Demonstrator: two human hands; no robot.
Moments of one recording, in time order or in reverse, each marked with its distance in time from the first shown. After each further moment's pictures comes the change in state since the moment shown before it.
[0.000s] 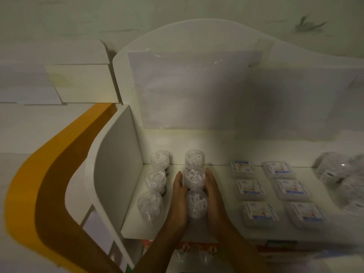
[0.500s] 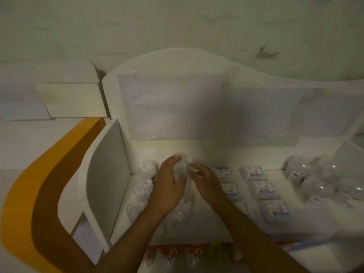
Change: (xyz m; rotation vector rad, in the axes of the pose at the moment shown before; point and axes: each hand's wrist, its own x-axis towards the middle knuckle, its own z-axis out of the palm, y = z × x) left_hand 0.002 0.068 0.008 0.705 0.019 0.506; right_hand 0.016 -0.063 -0.024 -0.528 0.071 -0.163
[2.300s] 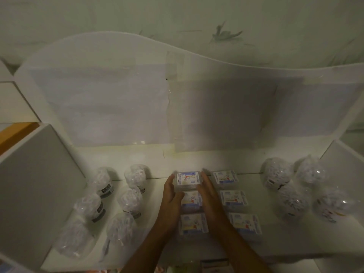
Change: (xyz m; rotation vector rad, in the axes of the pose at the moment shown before) left_hand 0.015 -0.013 0.168 -0.525 -0.089 -0.409; right_hand 0.016 0.091 -0.106 0.429 -0.031 0.176
